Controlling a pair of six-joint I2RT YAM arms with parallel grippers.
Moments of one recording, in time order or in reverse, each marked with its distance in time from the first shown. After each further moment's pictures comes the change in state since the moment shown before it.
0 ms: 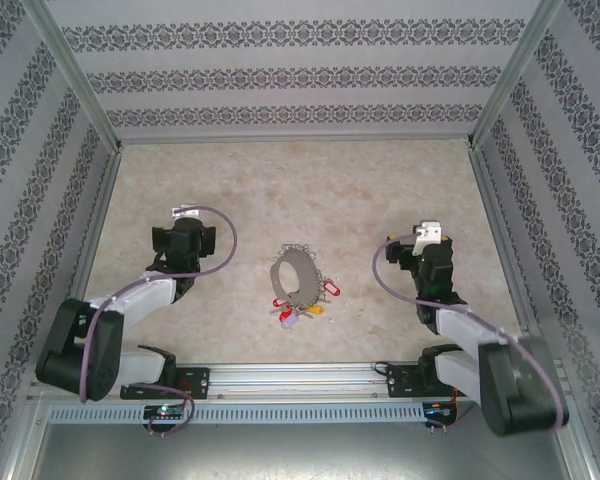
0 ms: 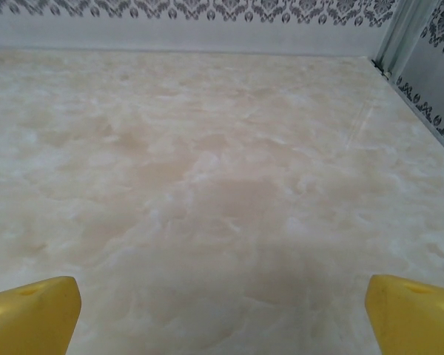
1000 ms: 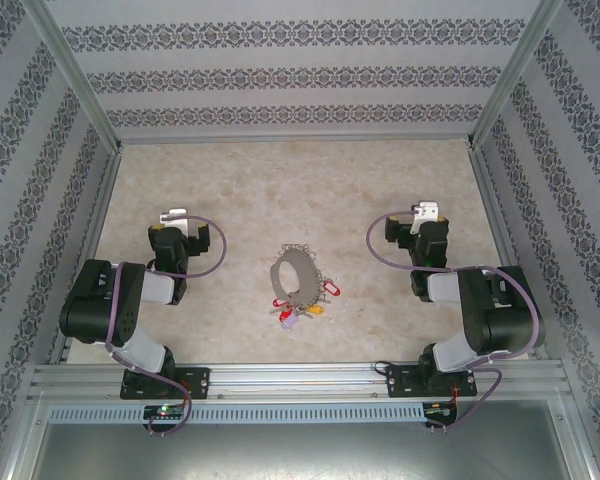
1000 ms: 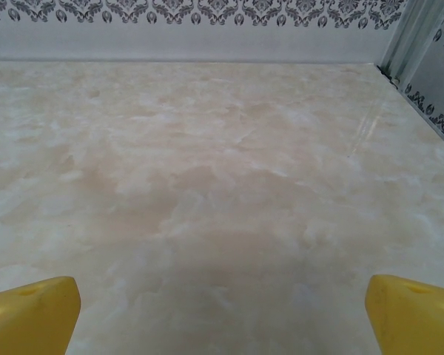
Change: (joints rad) left arm 0.185 0.272 -0.132 0.611 0.290 0.053; right arm -0.064 0.371 0.173 0.213 -0.032 0.002
